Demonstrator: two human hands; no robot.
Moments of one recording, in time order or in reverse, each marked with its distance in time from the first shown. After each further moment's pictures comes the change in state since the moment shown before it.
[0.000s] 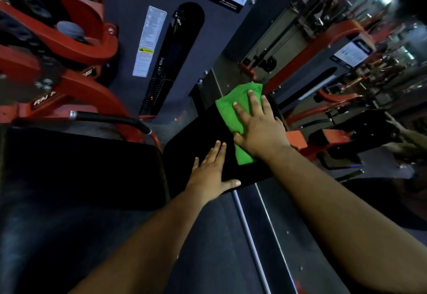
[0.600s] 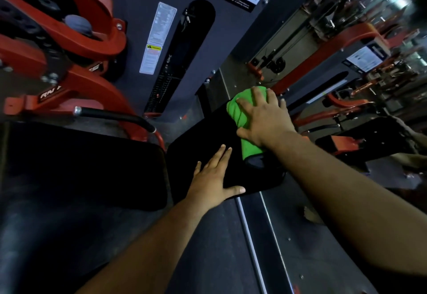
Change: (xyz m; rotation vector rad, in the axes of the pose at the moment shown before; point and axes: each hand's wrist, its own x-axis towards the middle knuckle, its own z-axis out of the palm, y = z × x) left_hand 0.000 -0.011 0.005 -0.070 0.076 0.017; right_hand 0.047 -0.003 -0.018 -0.178 -0.092 -0.059
